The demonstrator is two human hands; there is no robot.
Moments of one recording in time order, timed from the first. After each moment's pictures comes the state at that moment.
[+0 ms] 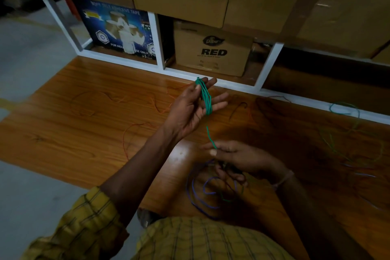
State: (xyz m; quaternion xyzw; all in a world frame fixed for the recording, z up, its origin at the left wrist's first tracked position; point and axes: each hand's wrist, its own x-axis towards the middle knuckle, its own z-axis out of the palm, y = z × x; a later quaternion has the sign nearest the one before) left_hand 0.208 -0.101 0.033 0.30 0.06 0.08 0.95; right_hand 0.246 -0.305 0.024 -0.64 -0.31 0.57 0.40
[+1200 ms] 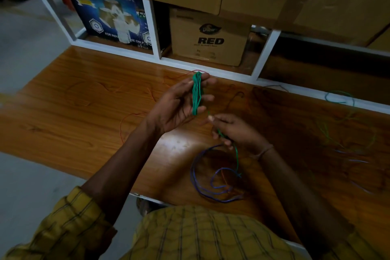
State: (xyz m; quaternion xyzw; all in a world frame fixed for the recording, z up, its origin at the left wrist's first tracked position) left_hand 0.174 -0.093 0.037 0.38 -0.02 -0.01 0.92; right_hand 0.271 -0.284 -0.007 -0.70 -0.27 0.44 0.50
